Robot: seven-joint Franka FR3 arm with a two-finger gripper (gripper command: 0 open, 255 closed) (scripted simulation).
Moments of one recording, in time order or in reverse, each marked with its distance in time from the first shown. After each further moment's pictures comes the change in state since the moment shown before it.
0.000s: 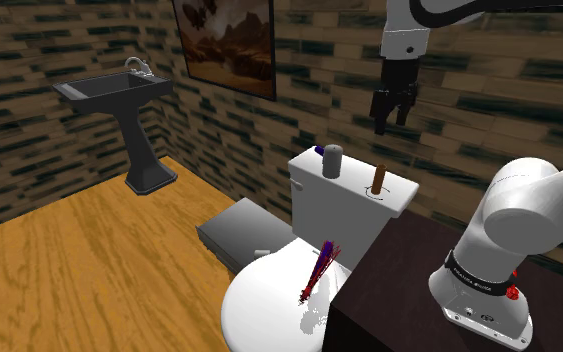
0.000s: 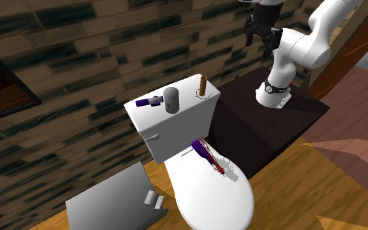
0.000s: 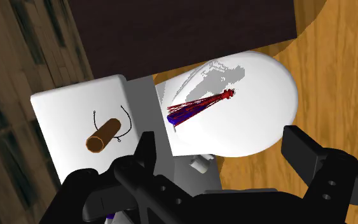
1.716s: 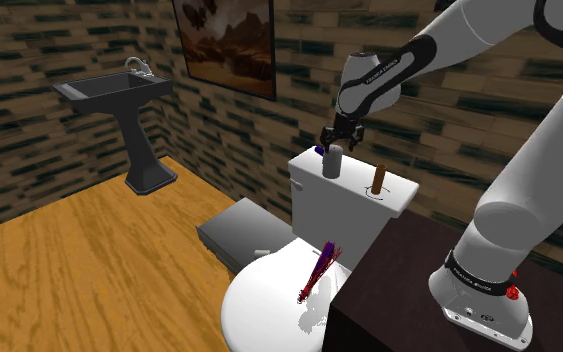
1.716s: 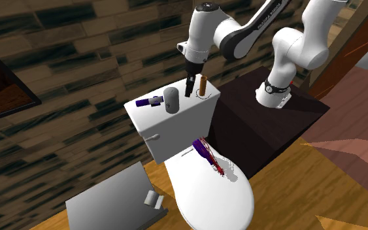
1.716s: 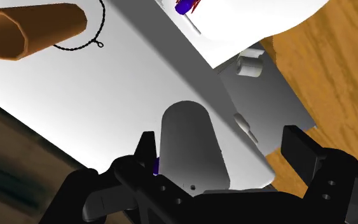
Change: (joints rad) arm -0.171 0.685 -0.060 0.000 -0.051 0.938 0.299
